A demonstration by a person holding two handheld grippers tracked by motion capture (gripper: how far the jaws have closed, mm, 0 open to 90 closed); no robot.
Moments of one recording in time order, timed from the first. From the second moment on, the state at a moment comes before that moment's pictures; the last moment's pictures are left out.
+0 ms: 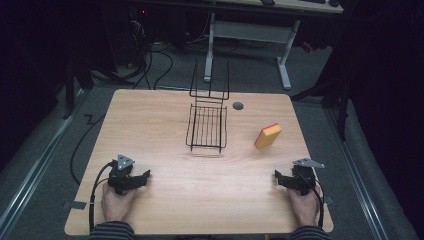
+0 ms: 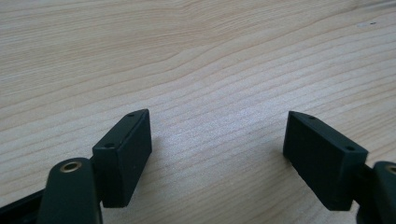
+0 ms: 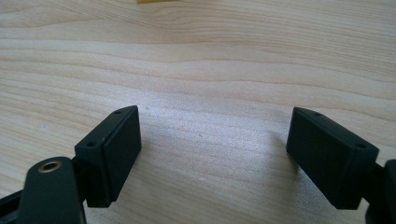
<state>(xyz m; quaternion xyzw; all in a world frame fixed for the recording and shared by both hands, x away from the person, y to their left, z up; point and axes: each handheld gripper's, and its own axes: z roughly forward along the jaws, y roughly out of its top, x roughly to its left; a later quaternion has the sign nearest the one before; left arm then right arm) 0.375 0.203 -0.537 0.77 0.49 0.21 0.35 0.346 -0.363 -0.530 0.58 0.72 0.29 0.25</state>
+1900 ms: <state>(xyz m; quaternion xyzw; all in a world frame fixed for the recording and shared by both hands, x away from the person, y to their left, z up) 0.375 0.202 -0.537 0.77 0.49 0.21 0.35 0.331 -0.359 -0.522 0.58 0.71 0.32 0.23</state>
